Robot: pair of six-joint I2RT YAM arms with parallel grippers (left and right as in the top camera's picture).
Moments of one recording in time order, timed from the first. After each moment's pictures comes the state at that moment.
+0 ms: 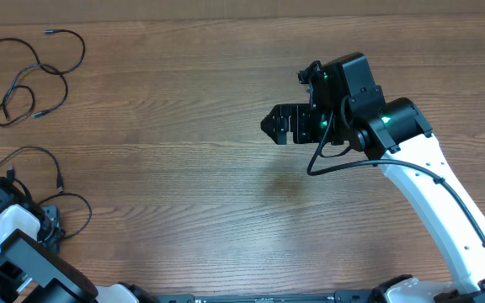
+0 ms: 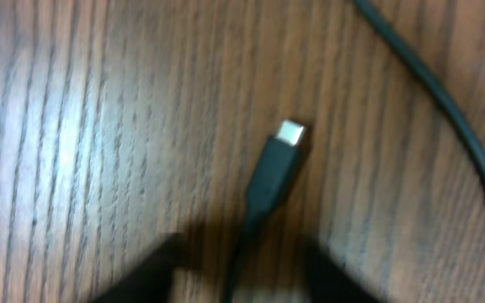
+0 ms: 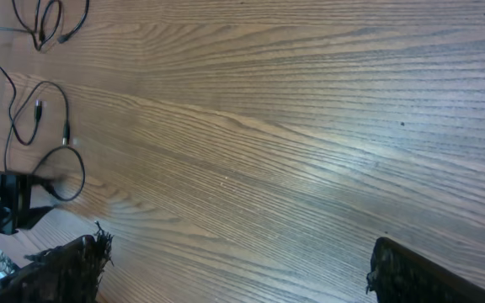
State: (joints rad) left arm 0.84 1.60 0.77 -0.50 -0.20 -0.86; right arm 0.41 1.50 1.43 -0.90 -0.35 0.36
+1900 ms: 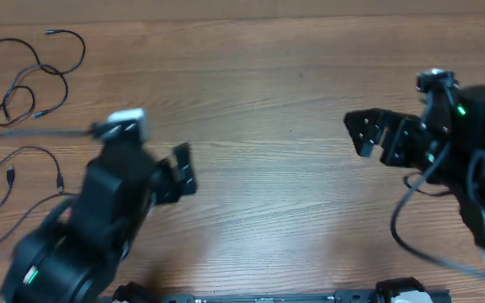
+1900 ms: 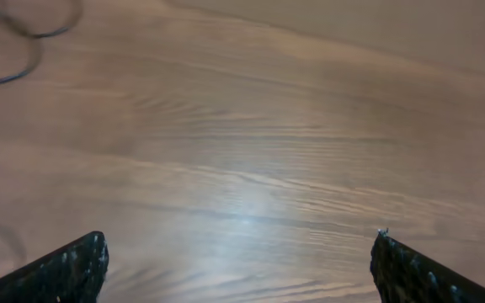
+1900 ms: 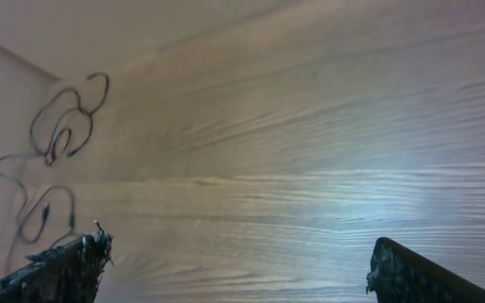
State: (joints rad) left arm -0.54 0.95 1.41 -1.18 -0.33 -0.59; right arm 0.13 1.08 1.52 -1.15 -0.26 0.36
